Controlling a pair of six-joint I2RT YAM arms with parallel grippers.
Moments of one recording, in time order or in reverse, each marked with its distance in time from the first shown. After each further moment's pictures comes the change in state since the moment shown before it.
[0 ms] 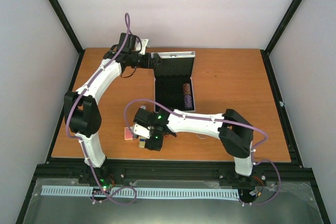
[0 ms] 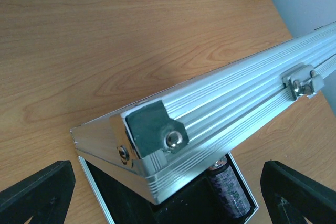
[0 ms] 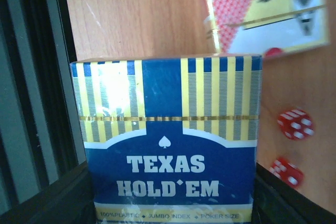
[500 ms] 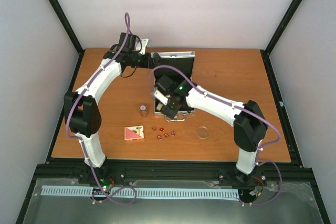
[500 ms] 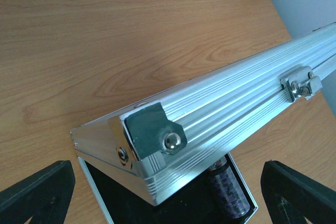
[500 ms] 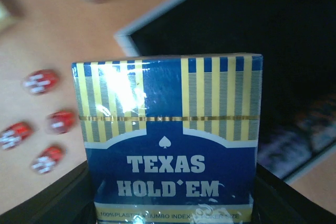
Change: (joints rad) left arm 0.000 0.000 0.011 -0.002 0.001 0.000; right arm -0.279 -0.119 0.059 -0.070 0.206 0.034
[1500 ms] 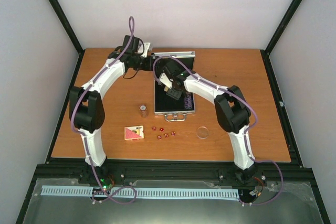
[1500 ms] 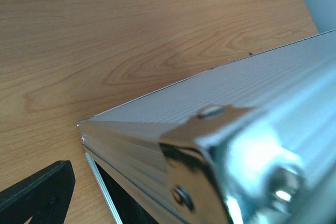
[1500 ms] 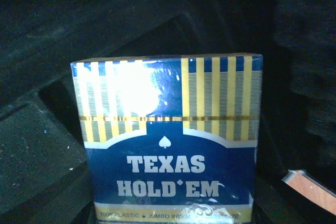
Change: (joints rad) left arm 0.000 0.065 0.005 0.000 -0.019 0.000; right arm -0.252 0.294 0.174 0.239 0.116 -0.282
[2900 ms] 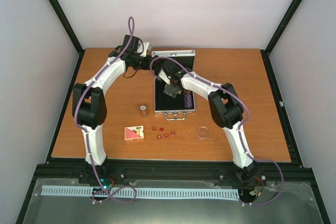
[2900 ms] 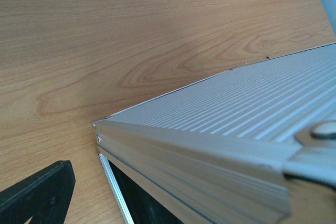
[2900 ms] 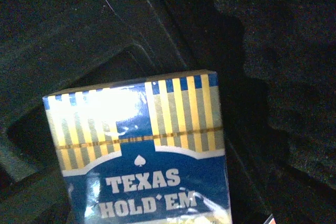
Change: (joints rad) left arm 0.024 0.082 0.051 -0.008 -0.003 0.000; right arm -0.028 0.154 0.122 0.067 0.055 -0.028
